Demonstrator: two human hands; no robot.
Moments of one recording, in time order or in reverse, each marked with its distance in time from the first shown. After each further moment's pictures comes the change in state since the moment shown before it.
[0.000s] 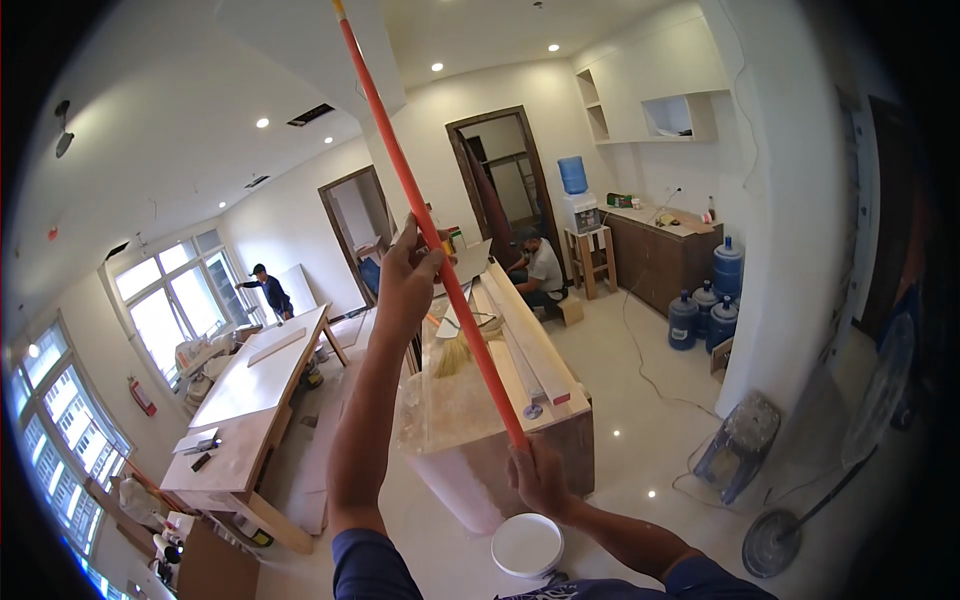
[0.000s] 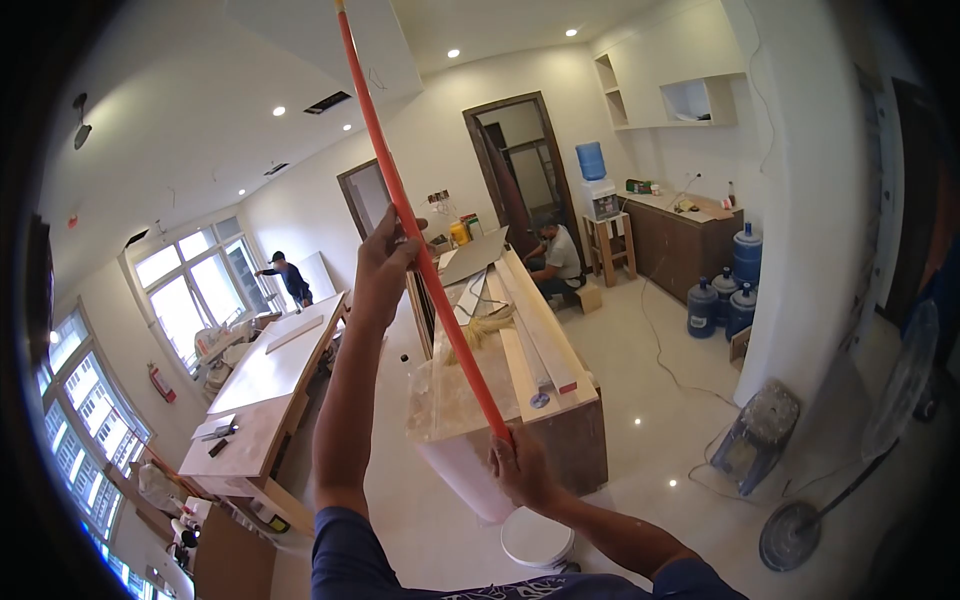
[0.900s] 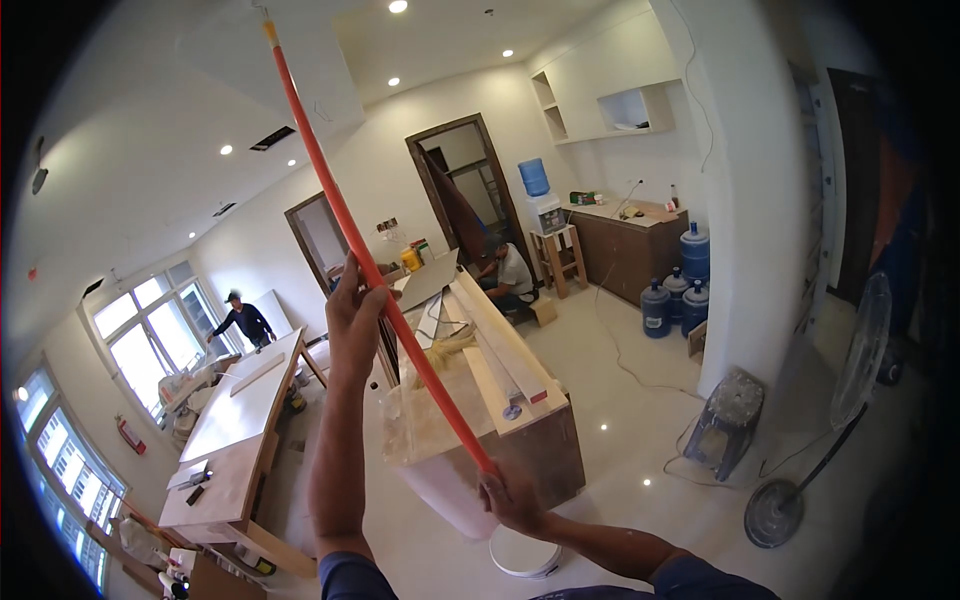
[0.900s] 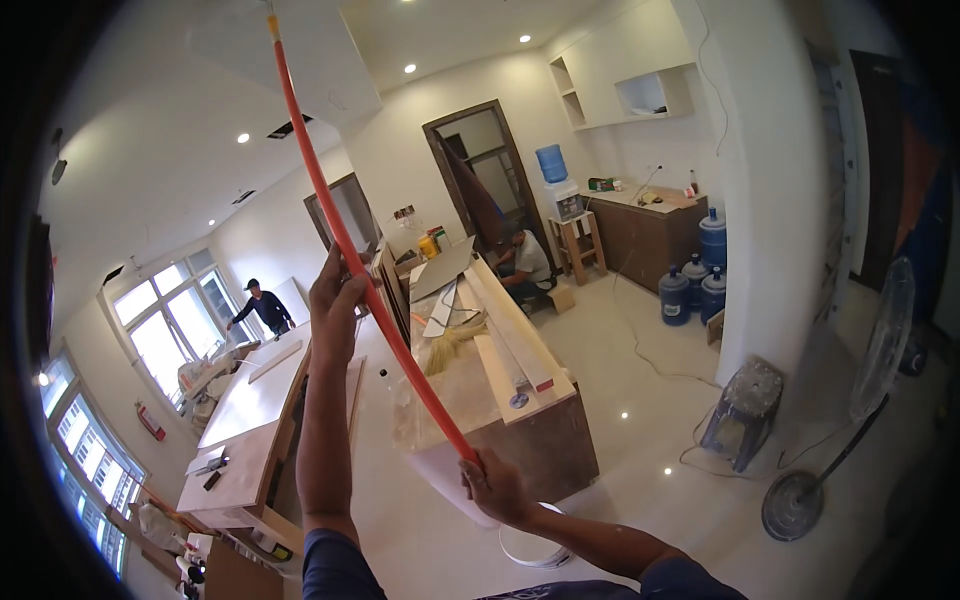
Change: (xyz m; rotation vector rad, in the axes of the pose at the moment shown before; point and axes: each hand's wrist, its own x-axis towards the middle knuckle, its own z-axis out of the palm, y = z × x) left_hand -0.041 0.008 -0.018 -0.022 0.032 0.083; right_hand -0.044 0.001 0.020 0.066 0.005 0.002
